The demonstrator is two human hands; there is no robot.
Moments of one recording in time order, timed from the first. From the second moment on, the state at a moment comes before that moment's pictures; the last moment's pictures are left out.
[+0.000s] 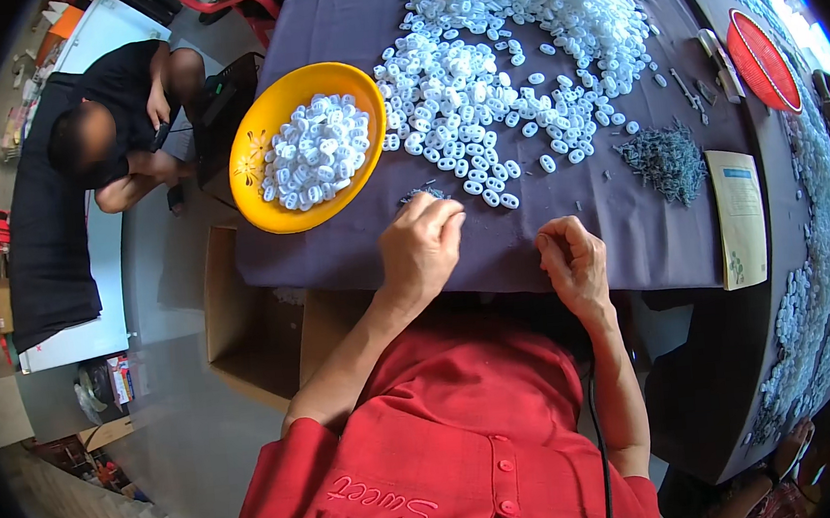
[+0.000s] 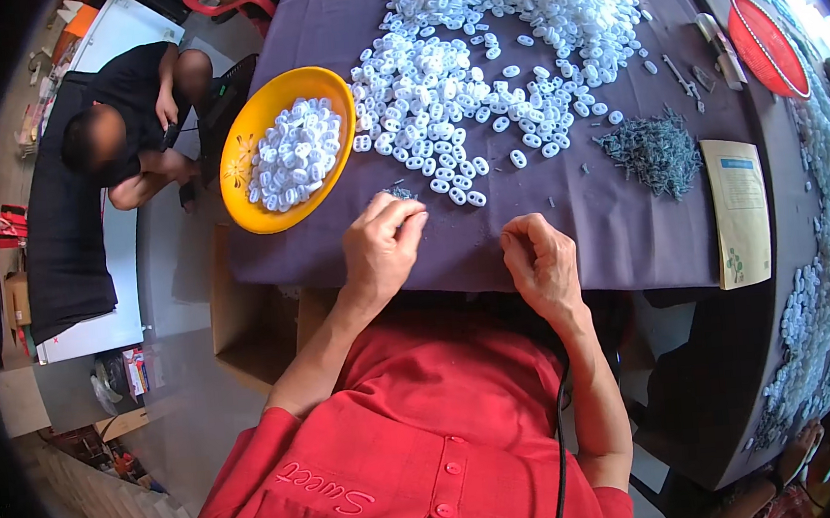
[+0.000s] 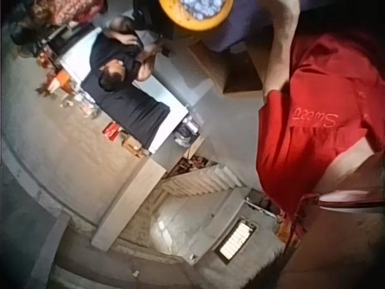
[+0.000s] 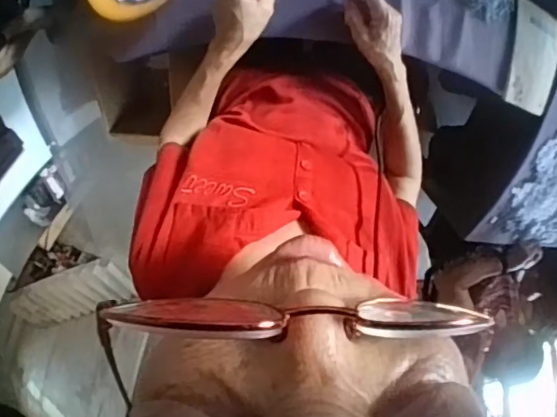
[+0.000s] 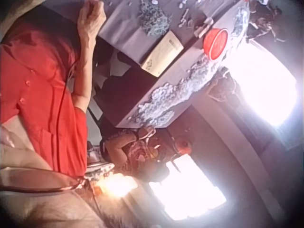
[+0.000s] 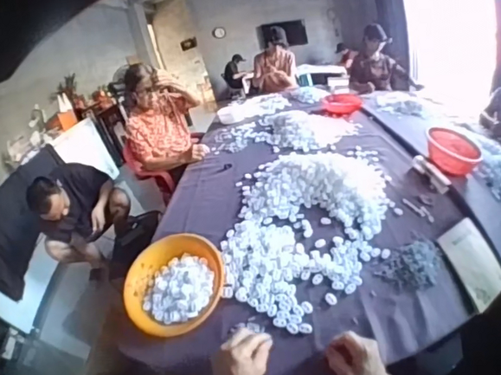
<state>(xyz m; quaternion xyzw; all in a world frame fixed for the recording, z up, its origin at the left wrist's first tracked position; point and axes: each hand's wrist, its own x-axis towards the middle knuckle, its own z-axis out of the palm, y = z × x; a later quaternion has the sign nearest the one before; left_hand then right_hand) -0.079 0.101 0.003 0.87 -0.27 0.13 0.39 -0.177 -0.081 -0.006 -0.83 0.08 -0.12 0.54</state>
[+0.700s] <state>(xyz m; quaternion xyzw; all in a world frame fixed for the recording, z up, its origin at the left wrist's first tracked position) -0.070 0.050 -0.001 0.84 -0.40 0.07 0.37 -0.178 -0.079 -0.009 -0.84 0.07 -0.18 0.52</state>
